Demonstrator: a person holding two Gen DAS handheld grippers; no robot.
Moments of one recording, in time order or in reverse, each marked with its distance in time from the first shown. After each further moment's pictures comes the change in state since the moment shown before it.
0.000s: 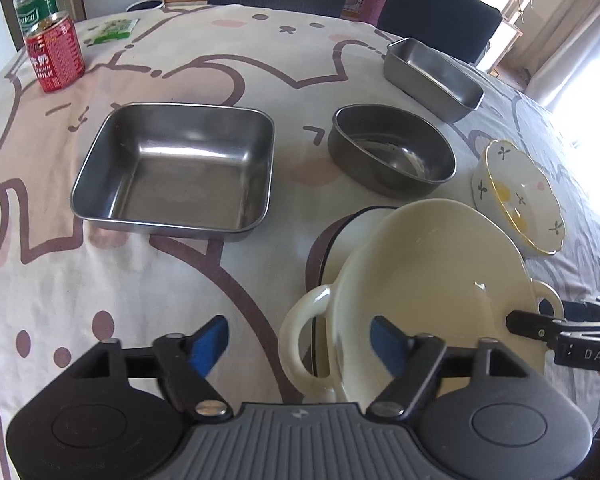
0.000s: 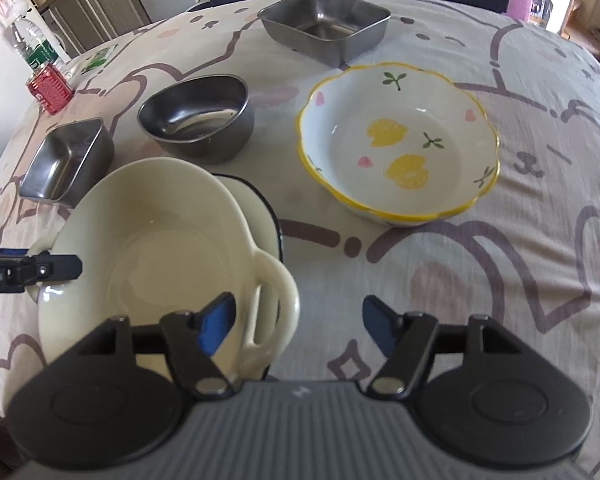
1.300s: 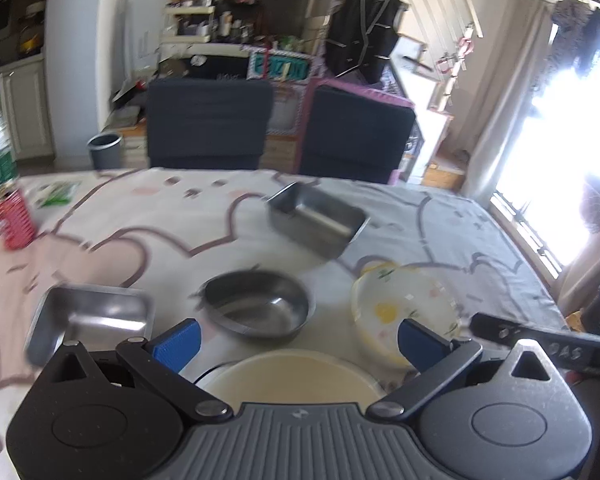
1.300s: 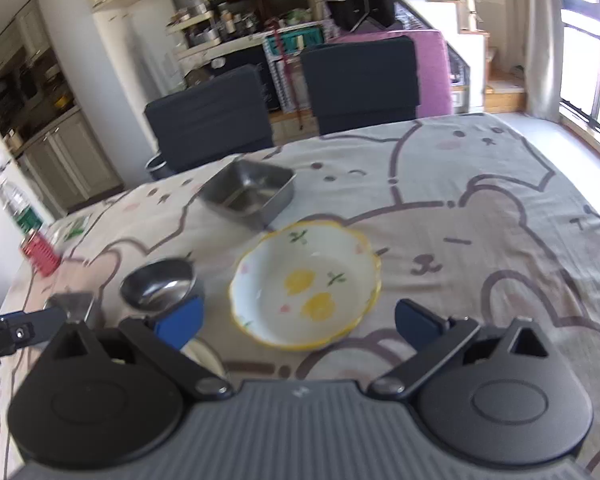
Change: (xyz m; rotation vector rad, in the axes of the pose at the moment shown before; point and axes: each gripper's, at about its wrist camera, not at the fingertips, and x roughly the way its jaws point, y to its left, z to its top) left arm -0.060 -0.106 0.022 0.124 -0.415 -0.089; right arm -0.081 -0.060 -0.002 0.229 -0.432 -0.046
